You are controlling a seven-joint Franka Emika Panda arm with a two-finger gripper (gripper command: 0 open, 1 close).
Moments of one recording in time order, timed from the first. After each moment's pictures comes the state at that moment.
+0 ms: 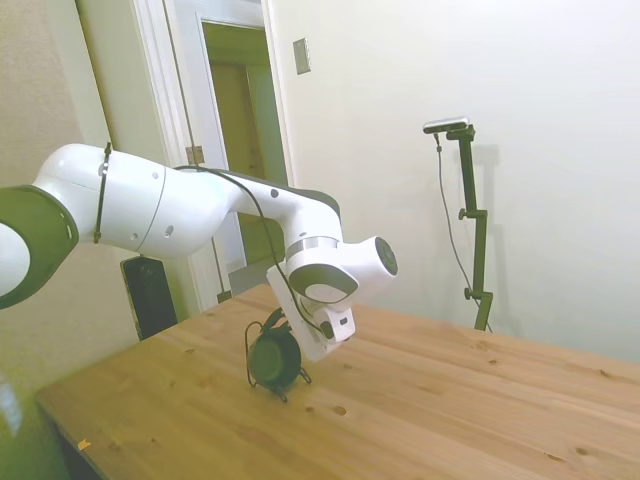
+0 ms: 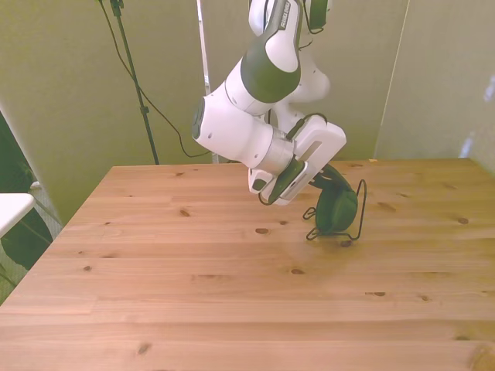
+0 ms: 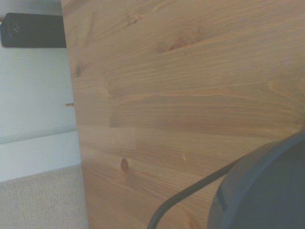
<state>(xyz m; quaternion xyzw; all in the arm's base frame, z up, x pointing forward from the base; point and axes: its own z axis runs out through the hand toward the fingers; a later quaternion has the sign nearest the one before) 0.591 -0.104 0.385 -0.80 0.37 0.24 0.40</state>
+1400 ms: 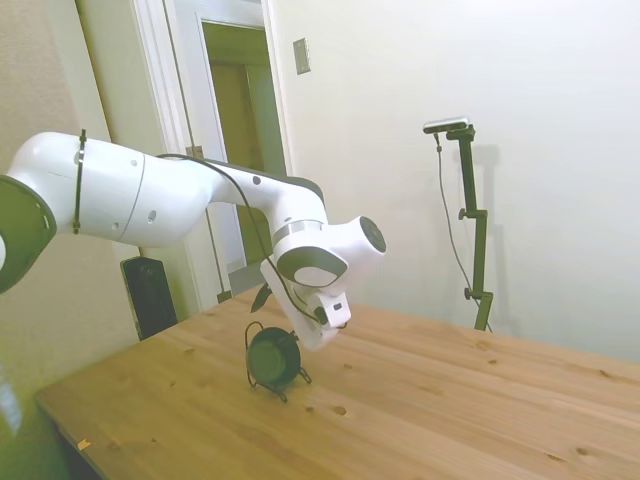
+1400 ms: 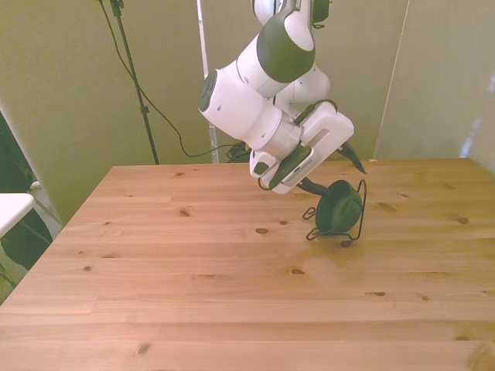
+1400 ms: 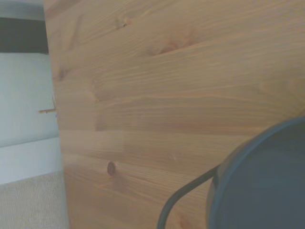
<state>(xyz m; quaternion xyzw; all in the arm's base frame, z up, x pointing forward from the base) 0.582 -0.096 0.417 -0.82 0.39 0.20 0.36</state>
